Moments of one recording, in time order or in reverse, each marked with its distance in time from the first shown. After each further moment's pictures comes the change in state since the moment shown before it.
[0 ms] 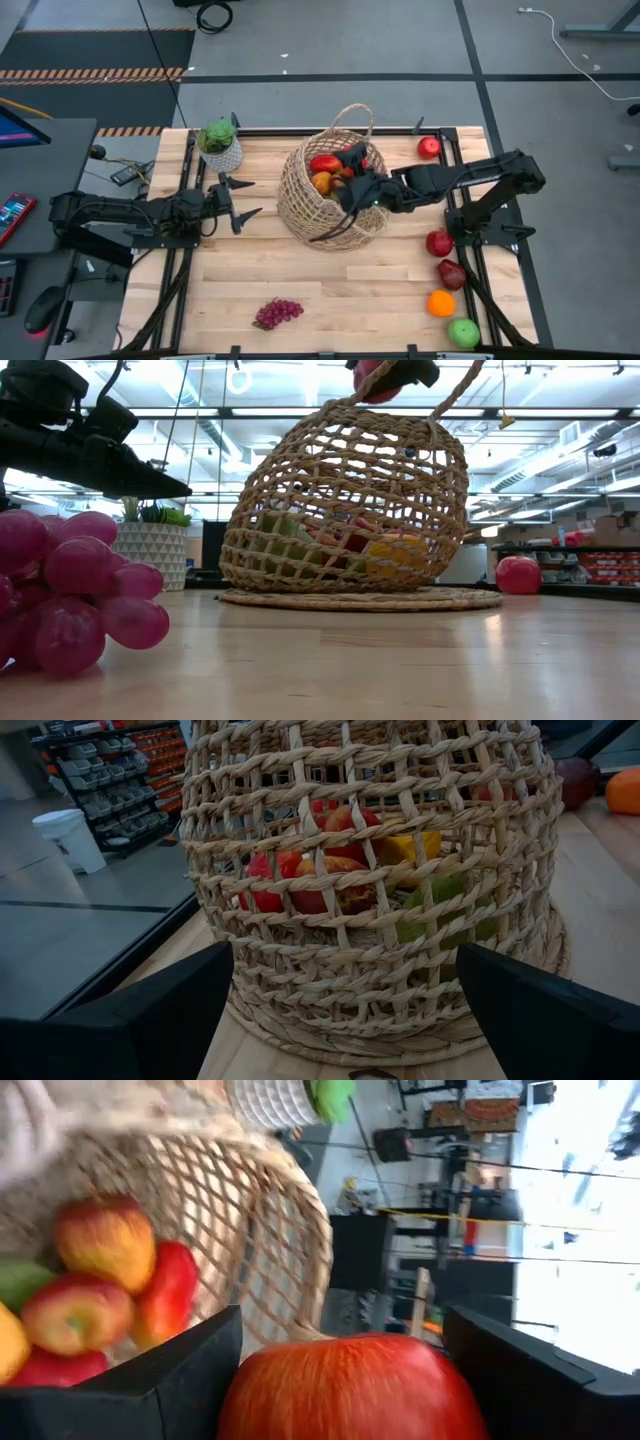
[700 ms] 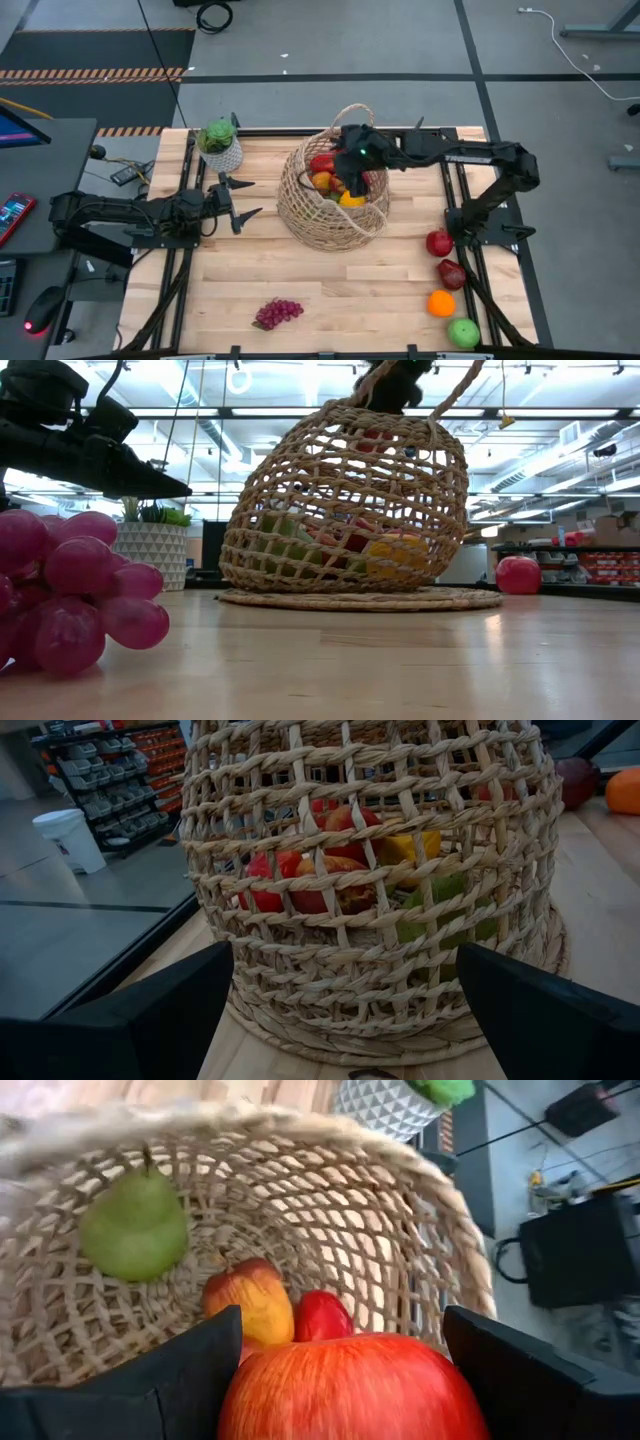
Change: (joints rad) left arm 0.000 0.000 0.000 0.000 0.000 0.000; right arm -0.320 0.018 -0.010 -0.047 -0.668 0.330
